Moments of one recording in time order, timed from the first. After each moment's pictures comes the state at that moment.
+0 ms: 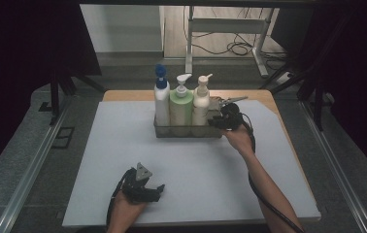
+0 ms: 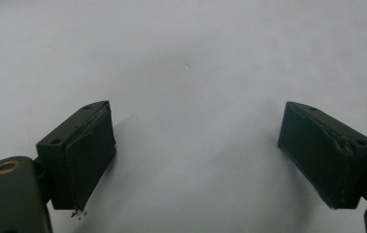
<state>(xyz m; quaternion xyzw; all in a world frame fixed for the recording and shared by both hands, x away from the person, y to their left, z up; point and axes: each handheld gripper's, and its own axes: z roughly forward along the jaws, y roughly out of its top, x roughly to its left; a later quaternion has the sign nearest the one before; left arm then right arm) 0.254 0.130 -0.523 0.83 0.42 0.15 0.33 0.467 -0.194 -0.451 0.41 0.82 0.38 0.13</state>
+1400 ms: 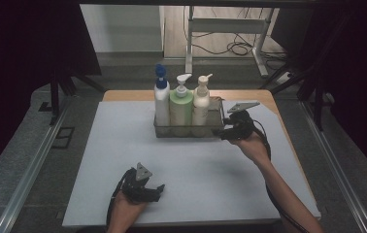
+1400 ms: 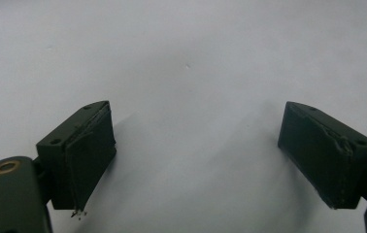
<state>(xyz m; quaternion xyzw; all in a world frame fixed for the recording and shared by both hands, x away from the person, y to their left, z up) 0.254 0.129 -0.524 0.83 0.42 0.15 0.34 0.415 -0.212 -0.421 0.34 0.84 0.39 0.14</state>
